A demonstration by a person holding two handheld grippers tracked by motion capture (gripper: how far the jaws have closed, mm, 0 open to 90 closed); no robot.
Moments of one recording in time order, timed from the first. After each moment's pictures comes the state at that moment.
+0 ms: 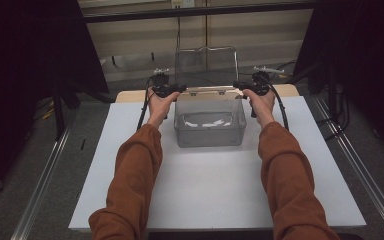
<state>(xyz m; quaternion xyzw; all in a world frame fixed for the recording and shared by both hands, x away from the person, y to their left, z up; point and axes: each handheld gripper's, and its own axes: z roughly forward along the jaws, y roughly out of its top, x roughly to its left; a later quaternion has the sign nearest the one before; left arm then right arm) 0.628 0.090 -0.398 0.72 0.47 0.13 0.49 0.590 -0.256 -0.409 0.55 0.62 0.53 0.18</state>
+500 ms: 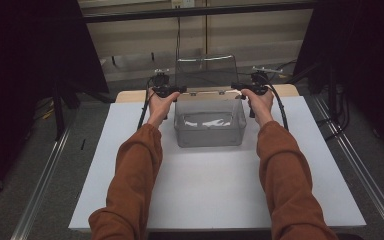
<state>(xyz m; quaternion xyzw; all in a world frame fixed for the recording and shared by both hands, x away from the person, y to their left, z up) 0.629 0.089 -0.400 0.72 0.48 0.13 0.48 0.595 -0.253 -0.412 0.57 0.62 0.52 0.15</state>
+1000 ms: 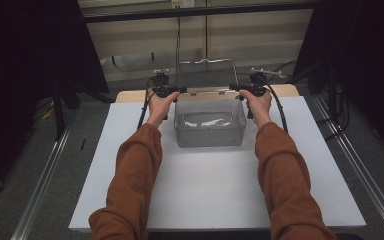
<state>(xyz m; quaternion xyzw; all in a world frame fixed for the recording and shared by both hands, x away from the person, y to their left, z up) 0.631 0.091 -0.403 0.72 0.49 0.11 0.48 0.595 -0.249 -0.417 0.58 0.61 0.52 0.15</state>
